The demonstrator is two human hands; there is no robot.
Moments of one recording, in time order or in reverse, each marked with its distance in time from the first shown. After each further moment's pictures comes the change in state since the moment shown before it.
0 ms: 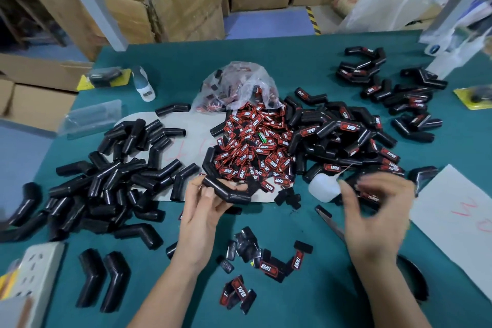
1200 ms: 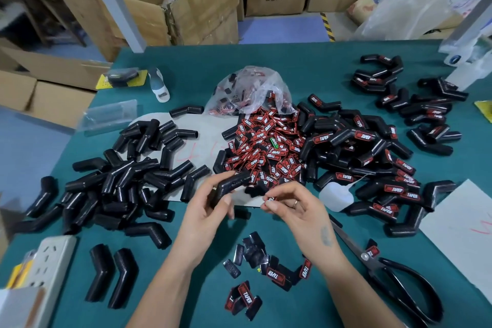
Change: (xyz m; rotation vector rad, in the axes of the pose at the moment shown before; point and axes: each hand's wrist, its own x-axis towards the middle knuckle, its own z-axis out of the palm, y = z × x) left_hand 0.006 0.013 -0.022 0.473 -0.092 0.042; right_hand -0.019 -0.037 0.069 0.712 -0.732 0.491
